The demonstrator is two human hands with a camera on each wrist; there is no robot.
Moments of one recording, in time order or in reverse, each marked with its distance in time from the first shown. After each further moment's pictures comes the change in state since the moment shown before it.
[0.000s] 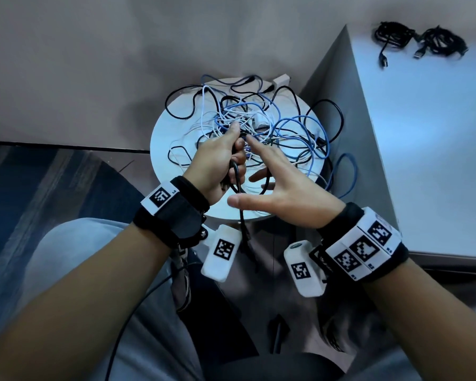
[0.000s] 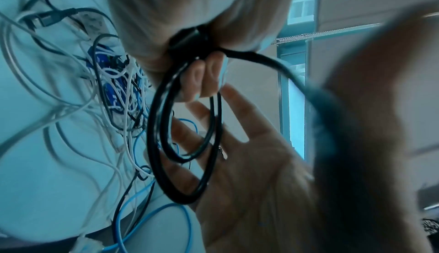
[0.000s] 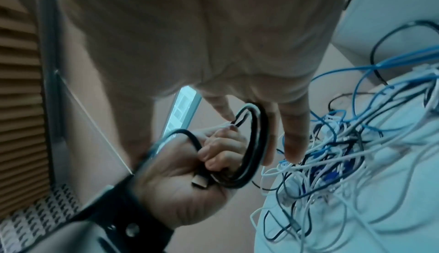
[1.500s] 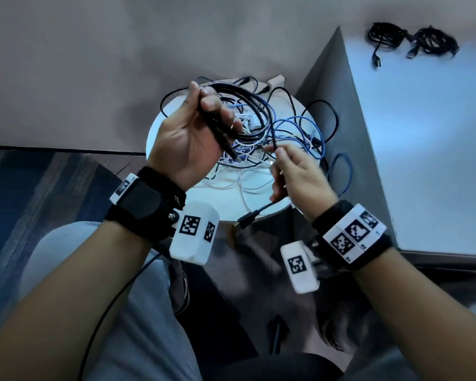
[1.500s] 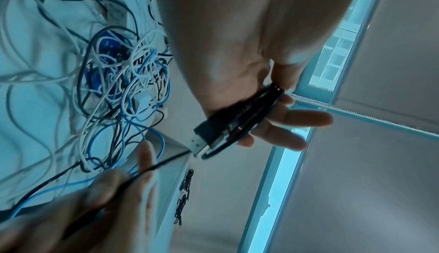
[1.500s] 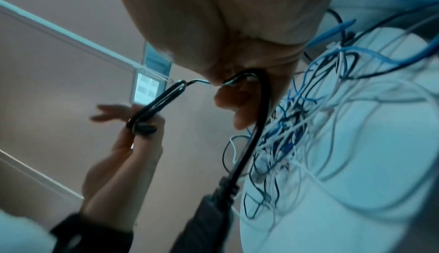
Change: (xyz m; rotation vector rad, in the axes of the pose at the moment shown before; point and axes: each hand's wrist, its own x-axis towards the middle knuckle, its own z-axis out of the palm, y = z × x) left_hand -0.004 0.031 -0.019 -0.560 -0.502 0.286; right_hand 0.018 0.030 0.000 0.555 0.361 0.171
